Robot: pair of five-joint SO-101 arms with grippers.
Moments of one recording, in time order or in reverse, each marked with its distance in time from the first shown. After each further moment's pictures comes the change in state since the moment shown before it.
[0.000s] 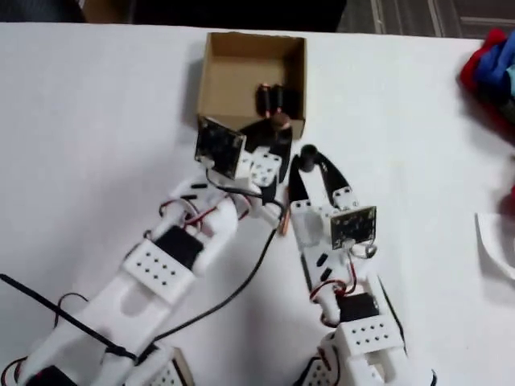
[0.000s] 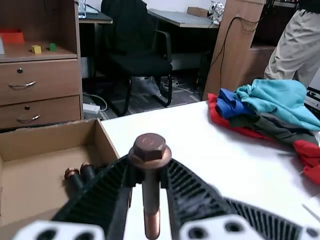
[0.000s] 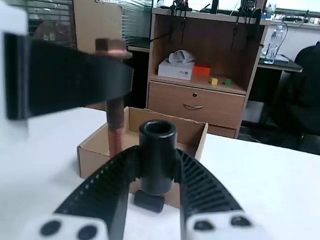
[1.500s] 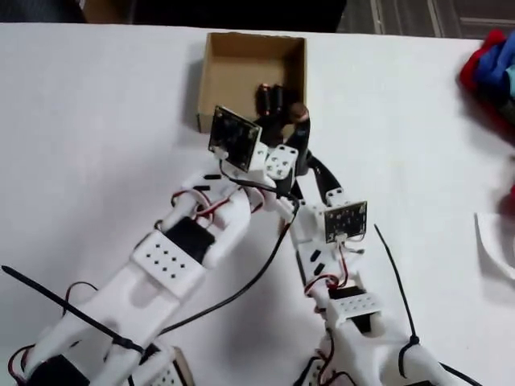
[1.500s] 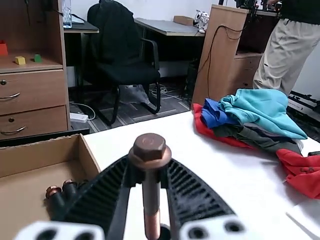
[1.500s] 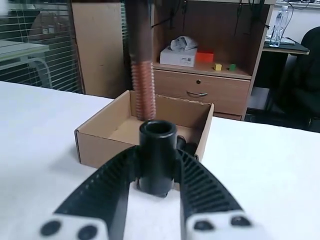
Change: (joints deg) left arm 2.6 4.1 -6.2 1.1 -0.1; right arm -0.1 34.2 -1.0 -30.6 -1.1
